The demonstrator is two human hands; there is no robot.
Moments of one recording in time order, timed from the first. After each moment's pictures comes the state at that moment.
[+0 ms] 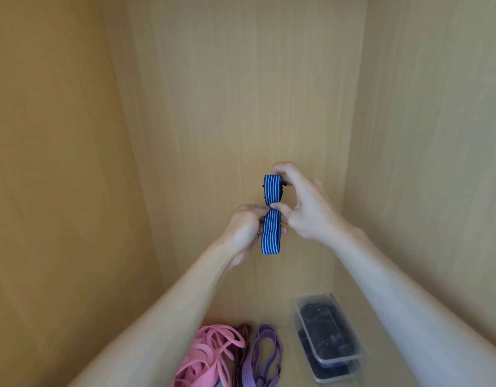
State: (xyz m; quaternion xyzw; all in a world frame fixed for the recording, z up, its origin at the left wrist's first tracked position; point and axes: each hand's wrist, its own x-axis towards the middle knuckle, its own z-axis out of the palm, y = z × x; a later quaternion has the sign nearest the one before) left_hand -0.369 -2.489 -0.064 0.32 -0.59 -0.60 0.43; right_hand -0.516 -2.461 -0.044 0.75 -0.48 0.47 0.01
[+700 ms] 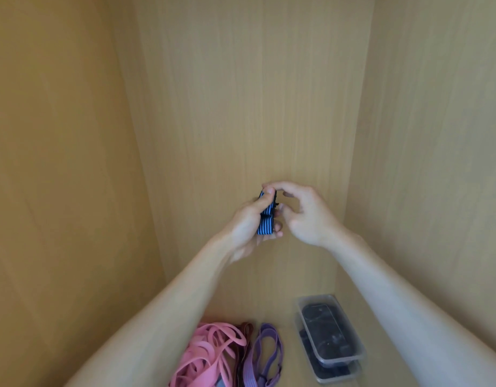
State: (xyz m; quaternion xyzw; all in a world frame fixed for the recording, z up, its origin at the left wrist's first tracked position) left_hand -0.367 -2.494 -0.060 0.28 -0.57 -0.65 0.41; right_hand -0.510 -2.469 -0.056 0.74 -0.48 0.47 -0.08
